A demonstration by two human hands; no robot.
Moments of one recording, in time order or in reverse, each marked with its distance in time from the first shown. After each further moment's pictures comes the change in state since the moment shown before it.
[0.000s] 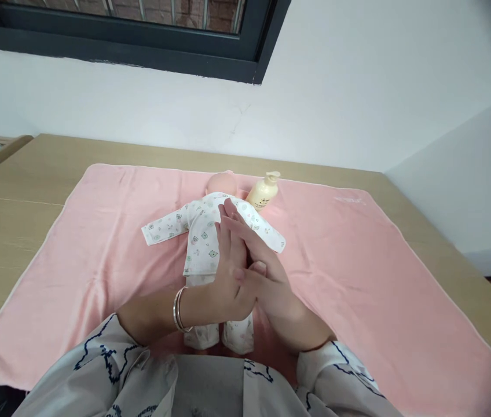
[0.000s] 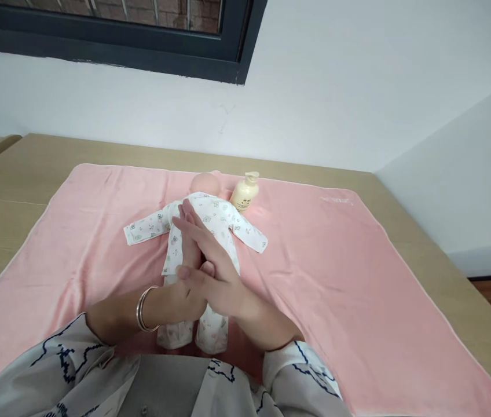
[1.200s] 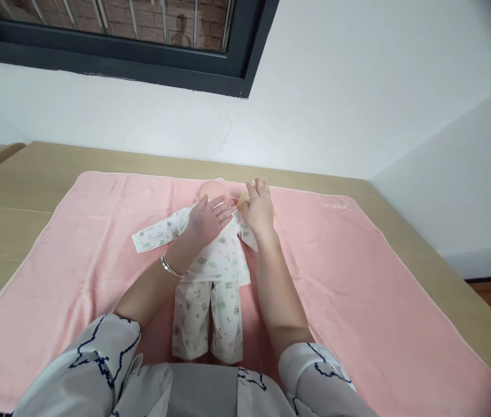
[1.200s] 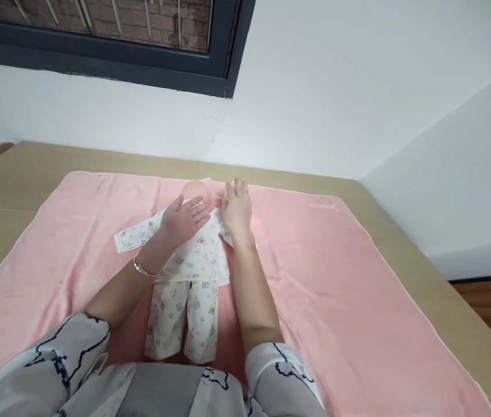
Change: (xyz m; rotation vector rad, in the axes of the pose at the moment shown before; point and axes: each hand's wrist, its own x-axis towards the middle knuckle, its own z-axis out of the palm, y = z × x) left_hand 0.101 -0.091 -0.015 -0.908 0.071 -0.851; right_hand 0.080 0.123 -0.133 -1.261 0.398 0.208
